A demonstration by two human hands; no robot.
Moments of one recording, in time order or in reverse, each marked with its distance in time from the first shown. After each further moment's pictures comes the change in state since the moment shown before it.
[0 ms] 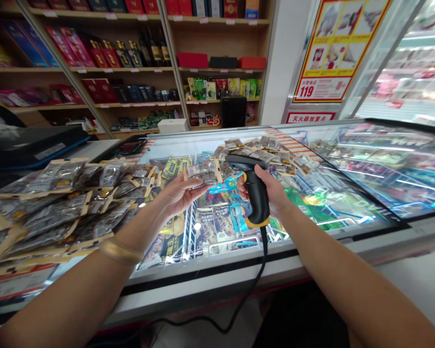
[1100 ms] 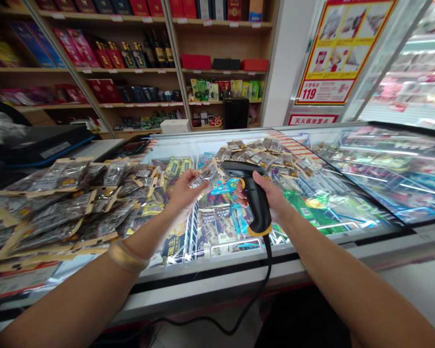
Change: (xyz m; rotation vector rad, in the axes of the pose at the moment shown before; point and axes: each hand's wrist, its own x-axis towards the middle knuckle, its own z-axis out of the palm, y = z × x) left_hand 0.011 -0.029 -0.003 0.443 0.055 0.503; right_hand -0.003 0.005 0.001 -0.033 -0.084 0.068
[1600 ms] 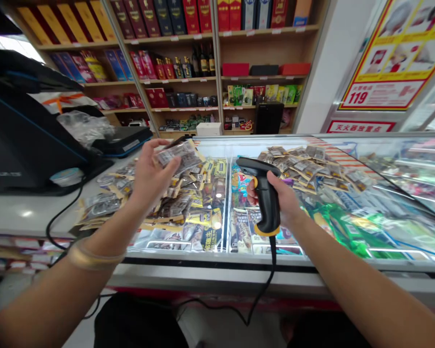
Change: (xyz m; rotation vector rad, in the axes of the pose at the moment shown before) left_hand -0.025 0.104 -0.135 0.573 0.329 0.369; right_hand 0.027 0.013 0.072 0.017 -0.058 -0.050
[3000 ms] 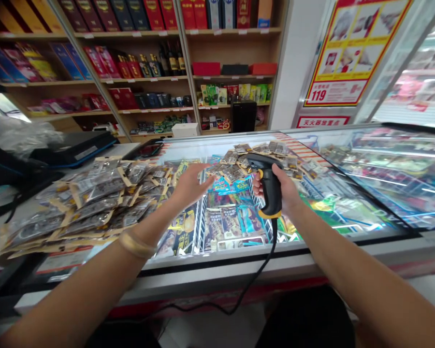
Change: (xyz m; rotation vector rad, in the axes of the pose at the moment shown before) left_hand -0.020 0.009 0.136 0.349 -0.443 0.187; right_hand -0.026 -0.028 -0.091 0.129 0.164 -0.002
